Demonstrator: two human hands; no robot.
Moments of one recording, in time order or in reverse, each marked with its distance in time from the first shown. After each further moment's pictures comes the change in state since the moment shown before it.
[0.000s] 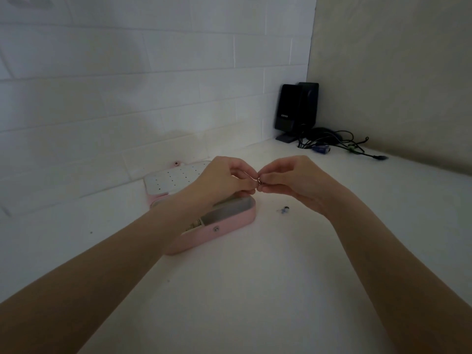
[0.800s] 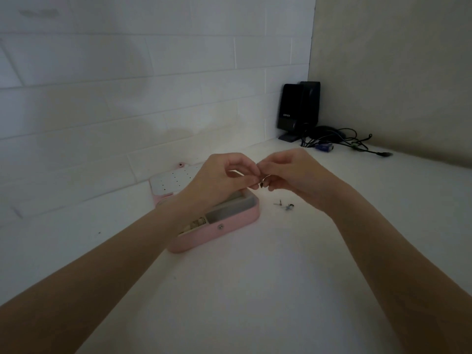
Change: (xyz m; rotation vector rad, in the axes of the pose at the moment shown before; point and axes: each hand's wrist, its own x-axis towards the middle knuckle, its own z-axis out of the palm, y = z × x) left_hand -0.017 0.003 -0.008 0.047 -0.002 0.241; right_hand -0.003 -0.006 0.010 -0.095 -0.046 -0.097
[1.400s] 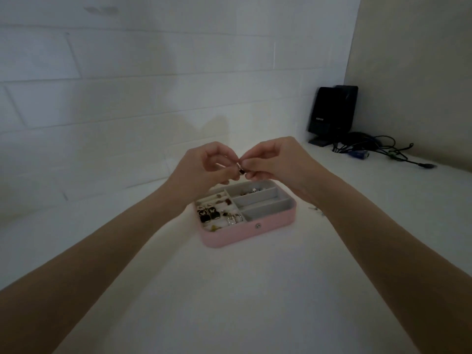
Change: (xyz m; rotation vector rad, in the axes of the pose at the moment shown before) left_hand -0.037 -0.011 -0.069 -0.052 0.189 -0.040; right_hand 0.024 -0.024 0.068 -0.041 -0.125 -0.124
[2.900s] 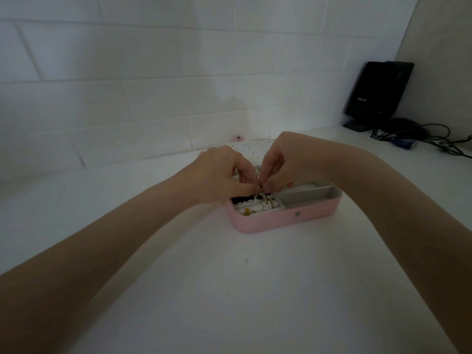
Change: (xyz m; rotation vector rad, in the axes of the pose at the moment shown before) left_hand -0.011 -0.030 -0.022 0.580 -0.199 -0.009; right_hand 0.023 -0.003 0.033 -0.818 -0.365 0.148
